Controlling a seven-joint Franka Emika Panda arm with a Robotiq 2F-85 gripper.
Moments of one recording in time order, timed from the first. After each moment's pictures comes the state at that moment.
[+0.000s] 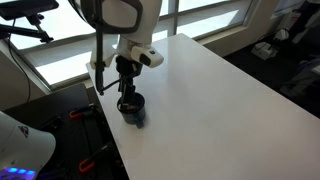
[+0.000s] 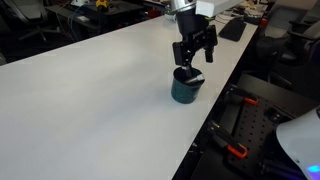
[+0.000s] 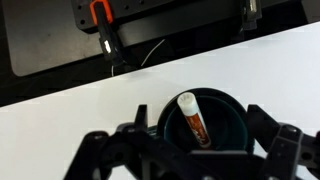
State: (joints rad) arm -0.01 0.01 -0.01 -2.62 -0.08 2.21 0.31
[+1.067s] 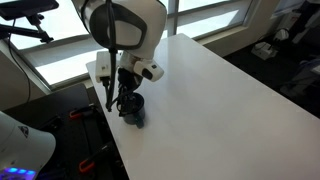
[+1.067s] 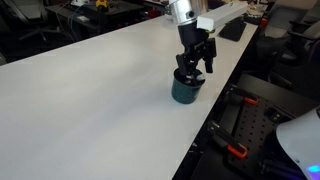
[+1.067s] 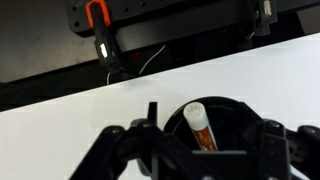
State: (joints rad) arm -0.03 0.09 -0.03 -2.62 -0.05 2.25 0.24
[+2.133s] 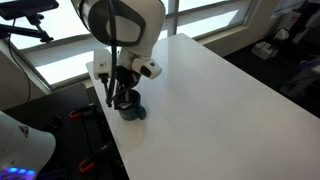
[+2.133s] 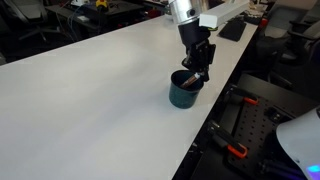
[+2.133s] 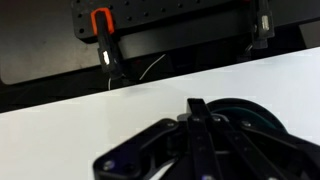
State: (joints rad) arm -0.01 0.08 -0.02 -2.62 -0.06 2.21 0.23
